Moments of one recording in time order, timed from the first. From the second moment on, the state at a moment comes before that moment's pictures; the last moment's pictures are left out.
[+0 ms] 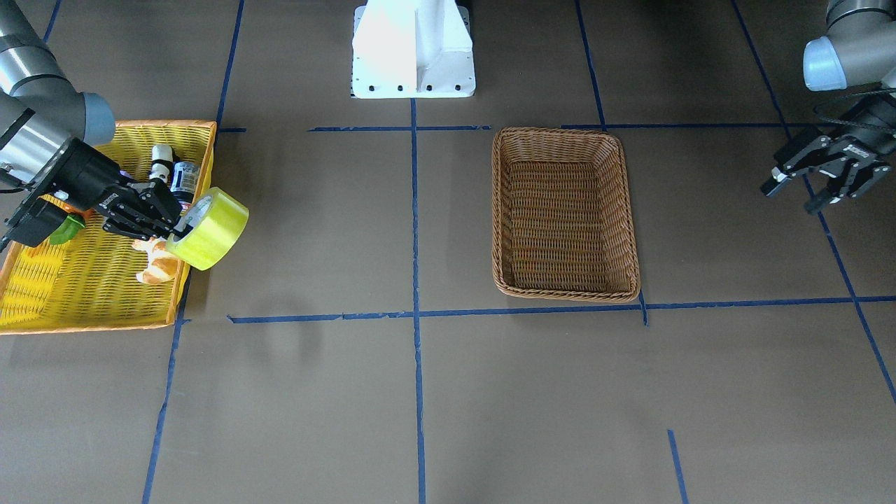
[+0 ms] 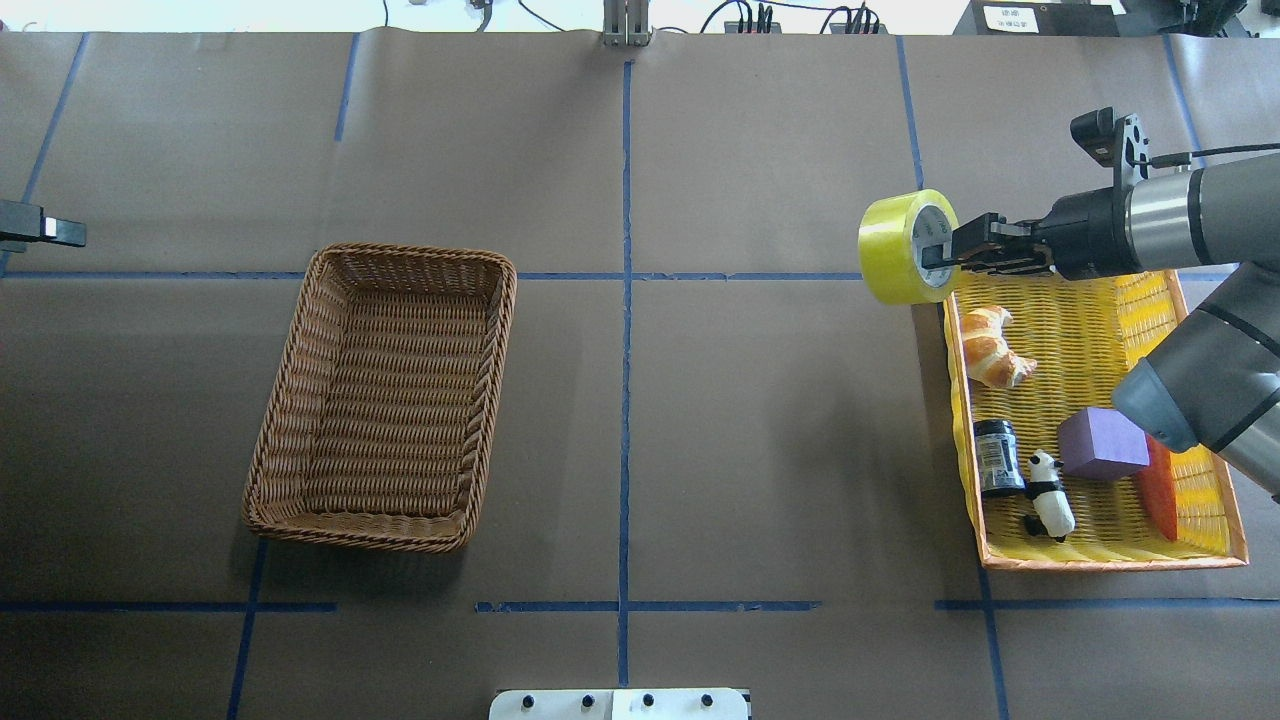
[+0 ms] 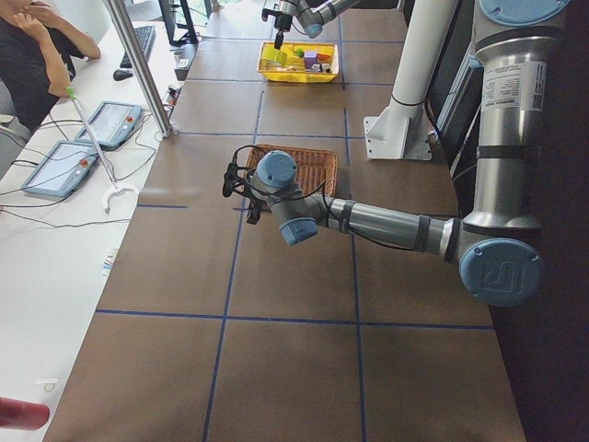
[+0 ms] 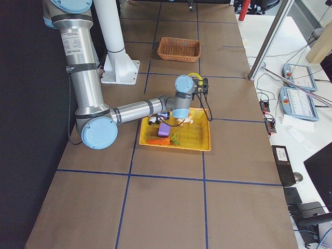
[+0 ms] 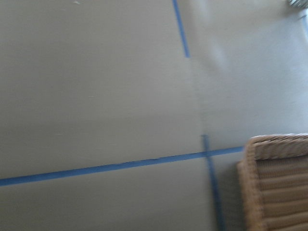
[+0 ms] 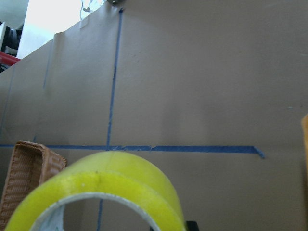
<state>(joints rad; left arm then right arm) -1.18 -1.57 -1.75 -2.55 -2.36 -1.04 0.94 -1.39 1.59 -0.28 2.25 1.41</state>
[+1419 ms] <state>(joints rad) -0.62 -1.91 -2.06 -2.71 -1.95 -1.97 0.67 -1.37 1.72 0.29 2.12 1.77</state>
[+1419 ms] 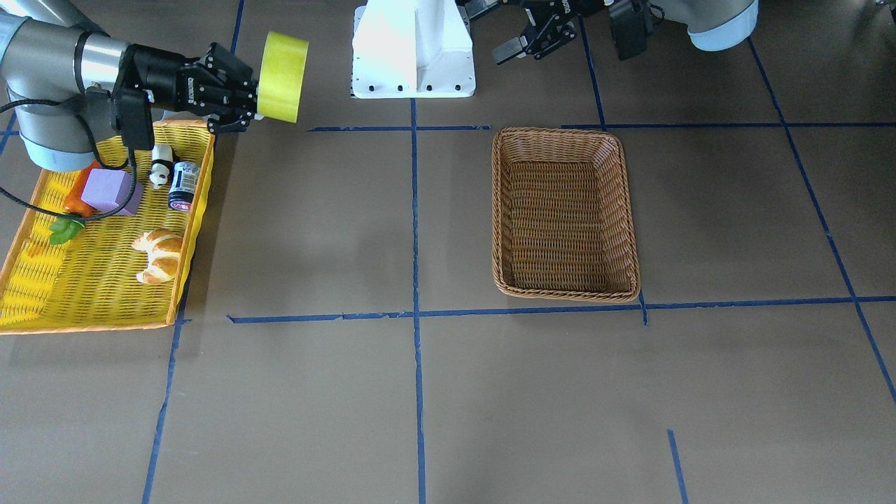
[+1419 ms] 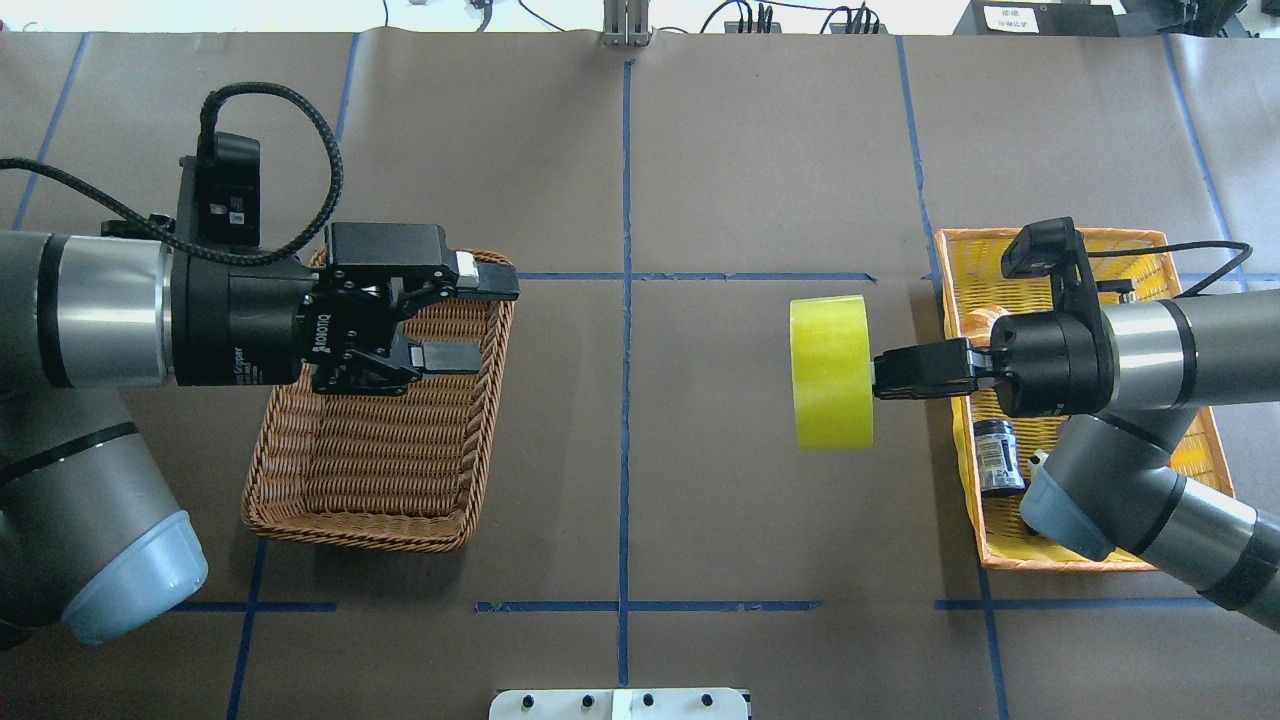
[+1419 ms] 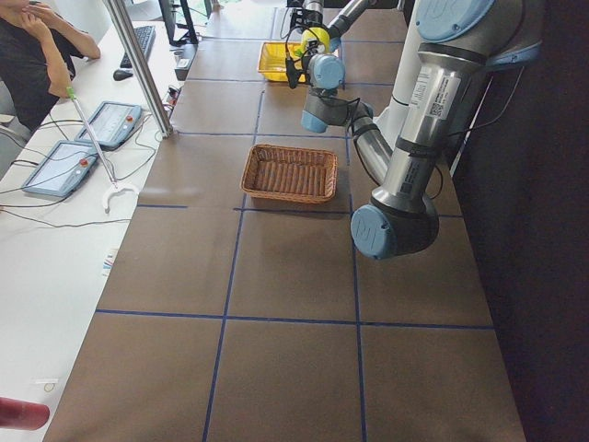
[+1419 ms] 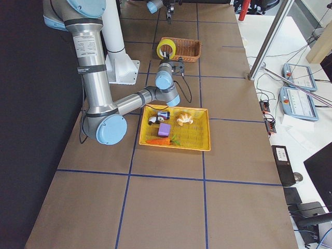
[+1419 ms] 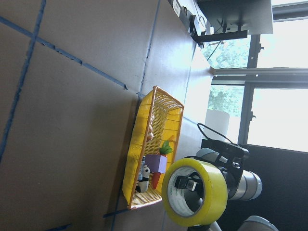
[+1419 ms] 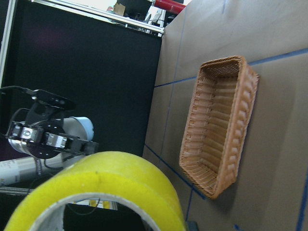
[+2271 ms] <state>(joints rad) -0.37 -1.94 -2.05 -3.02 -1.64 -2.15 0.48 -1.34 1.84 0.28 1.89 1.81</state>
